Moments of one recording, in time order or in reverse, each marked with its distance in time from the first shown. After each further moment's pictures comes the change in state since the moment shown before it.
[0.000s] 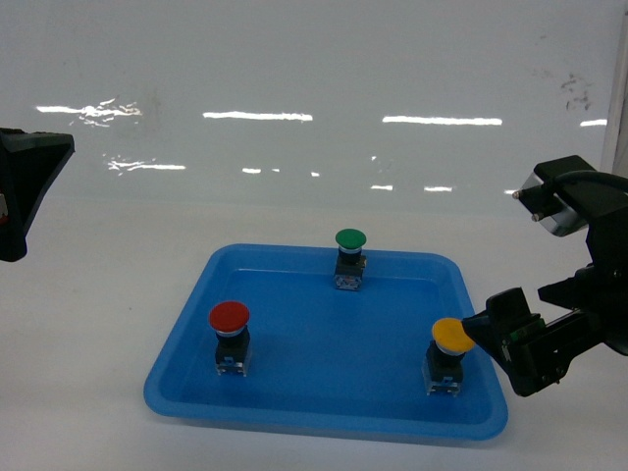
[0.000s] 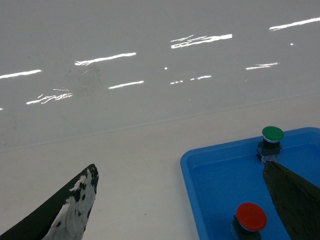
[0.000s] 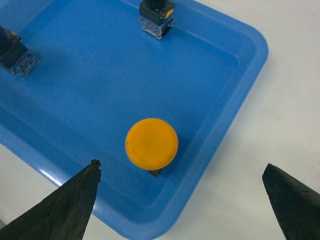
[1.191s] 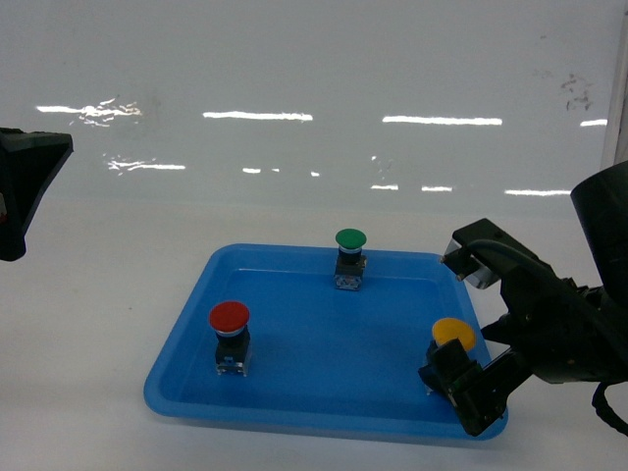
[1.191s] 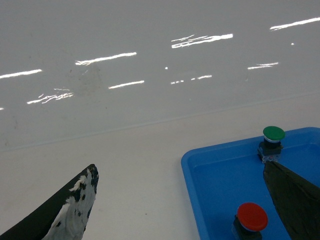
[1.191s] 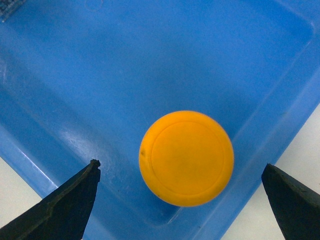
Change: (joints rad) left arm 0.000 0.000 0.000 0.000 0.000 0.000; right arm 0.052 0.239 0.146 -0.063 -0.031 -0.106
